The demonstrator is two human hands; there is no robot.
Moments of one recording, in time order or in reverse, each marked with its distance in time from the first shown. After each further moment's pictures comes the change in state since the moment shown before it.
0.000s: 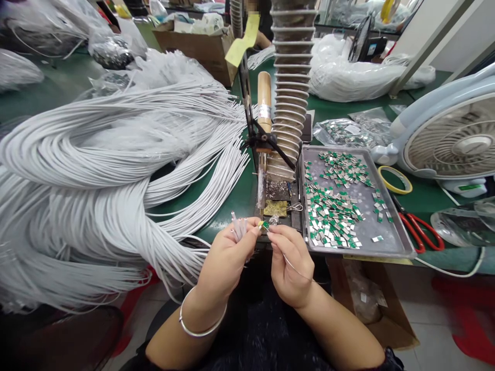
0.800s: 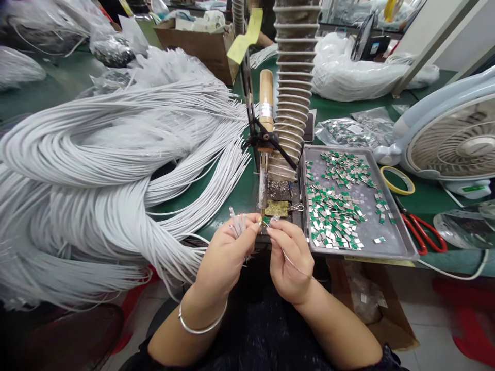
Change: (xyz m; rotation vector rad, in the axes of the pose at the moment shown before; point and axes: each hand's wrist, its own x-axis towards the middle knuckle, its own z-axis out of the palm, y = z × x) left_hand 0.003 0.005 0.001 -0.066 0.003 -0.007; right_hand 0.008 -0.001 0.003 -0.056 0.013 -0.014
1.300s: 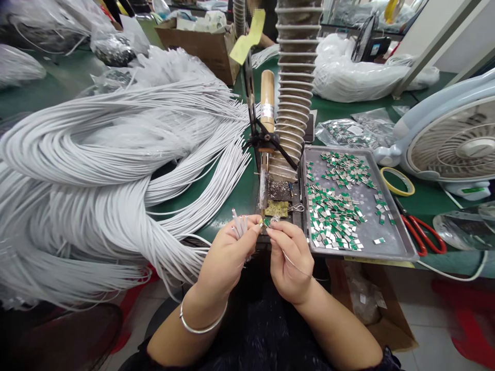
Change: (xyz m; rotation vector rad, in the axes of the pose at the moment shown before) left_hand 0.001 -0.002 -0.001 -0.003 -0.014 -0.026; right_hand -0.003 0.002 0.001 0.043 -0.012 -0.005
